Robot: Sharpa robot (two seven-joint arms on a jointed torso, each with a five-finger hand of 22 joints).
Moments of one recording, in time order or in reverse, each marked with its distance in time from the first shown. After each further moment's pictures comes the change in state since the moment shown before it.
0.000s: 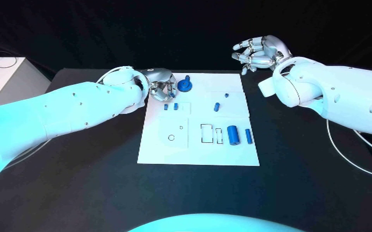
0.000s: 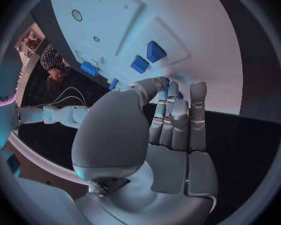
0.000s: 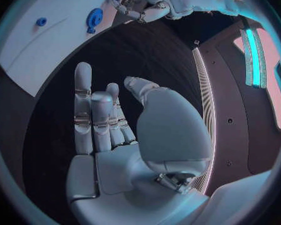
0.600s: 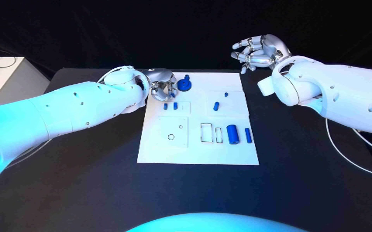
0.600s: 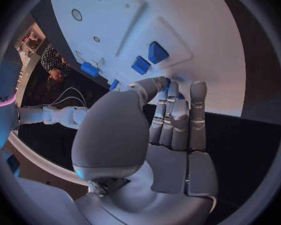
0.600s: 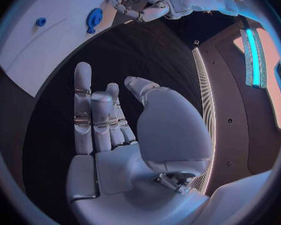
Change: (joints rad) left arm -0.001 0.010 -0.003 -0.007 0.000 0.007 -0.001; left_hand 0.000 0.000 0.000 0.000 -0.001 0.004 0.004 -0.002 0.001 0.009 -0.002 -0.004 0.002 0.000 0.000 0.000 0.000 0.000 0.000 0.000 0.000 -0.001; right arm 0.000 0.001 0.000 -0.001 0.000 0.000 0.000; right_hand -0.004 -0.004 0.000 0.000 0.000 0.000 0.000 0.000 0.000 -0.002 -0.002 0.000 -0.004 0.000 0.000 -0.004 0.000 0.000 0.004 0.004 -0.008 -0.003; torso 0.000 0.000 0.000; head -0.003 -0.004
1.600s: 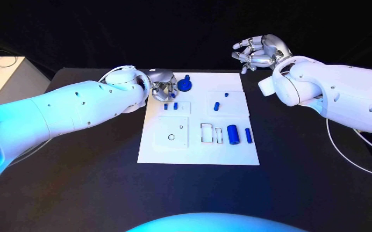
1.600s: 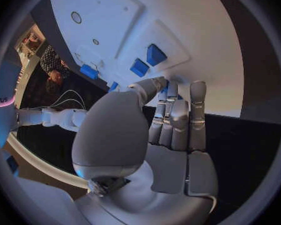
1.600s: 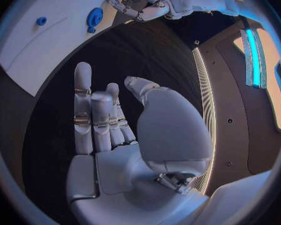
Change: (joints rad) left arm 0.003 0.005 -0.004 -0.003 -0.016 0.023 -0.015; left_hand -0.020 -0.006 -0.014 -0.014 -0.008 -0.022 0.004 -0.048 0.000 0.010 -0.003 -0.018 0.027 -0.001 0.004 0.003 -0.013 0.000 -0.013 -0.002 -0.011 -0.019; right arm 0.000 0.000 0.000 -0.002 0.000 0.000 0.000; right_hand 0.000 0.000 0.000 0.000 0.000 -0.001 -0.001 0.000 0.000 0.000 0.000 0.000 0.000 0.000 0.000 0.000 0.000 0.000 0.000 0.000 0.000 0.000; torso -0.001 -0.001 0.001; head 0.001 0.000
